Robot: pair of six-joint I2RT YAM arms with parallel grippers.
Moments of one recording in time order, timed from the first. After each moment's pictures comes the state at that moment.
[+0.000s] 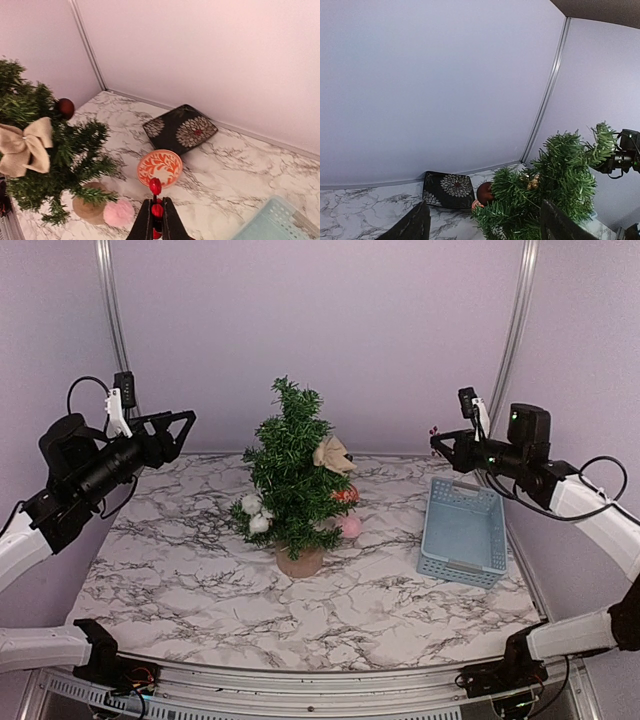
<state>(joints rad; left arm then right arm) -0.51 0.89 0.86 0.14 0.08 -0.30 0.22 1.20 1.03 -0.11 -0.51 0.08</state>
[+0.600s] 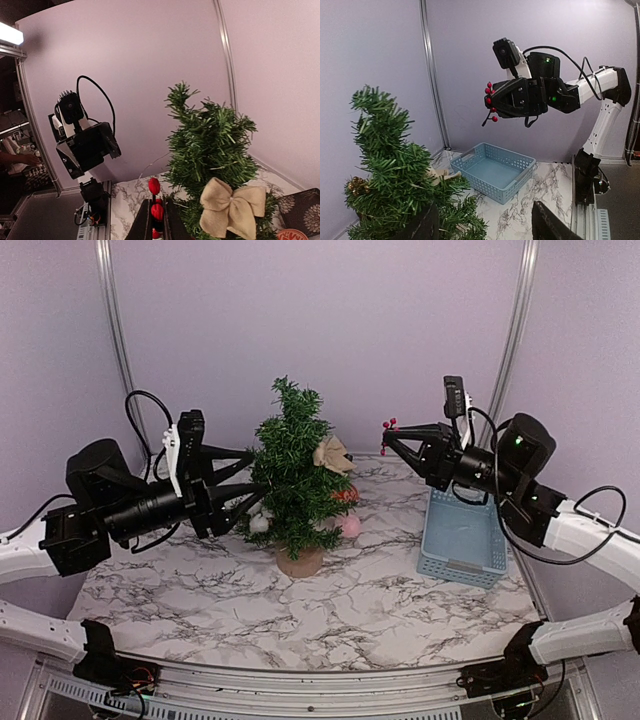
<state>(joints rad) -1.04 0.96 0.86 0.18 0.09 0.08 0.63 1.09 0.89 0.44 -0.66 0.33</state>
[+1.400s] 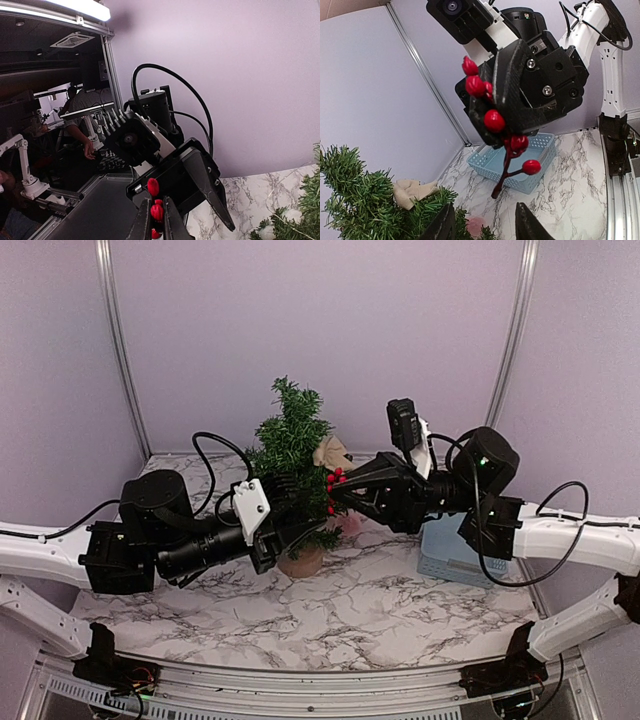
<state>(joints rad) -1.33 1.21 0.93 0.27 -0.24 0.44 0.94 1.26 0.93 0.69 -0.86 0.45</state>
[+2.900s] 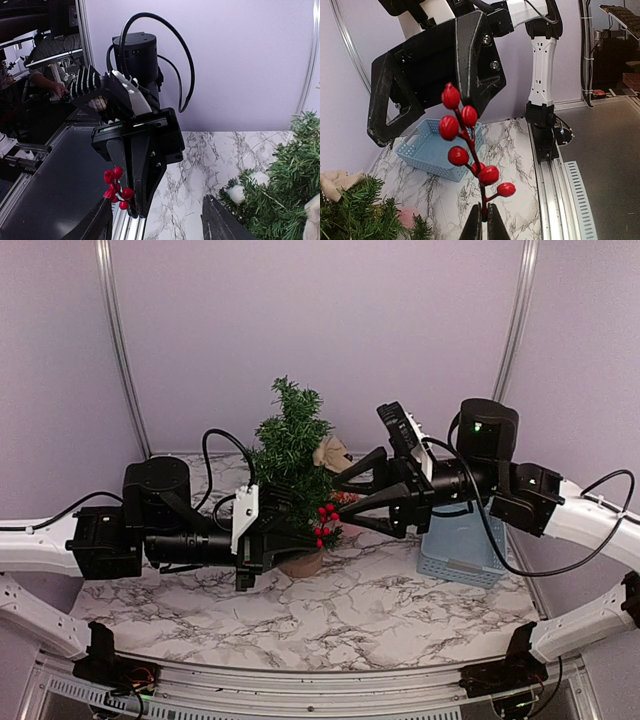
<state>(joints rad) -1.26 1.17 0.99 0.01 0.15 0.27 0.94 1.18 1.14 -0.06 -0.78 -0.02</state>
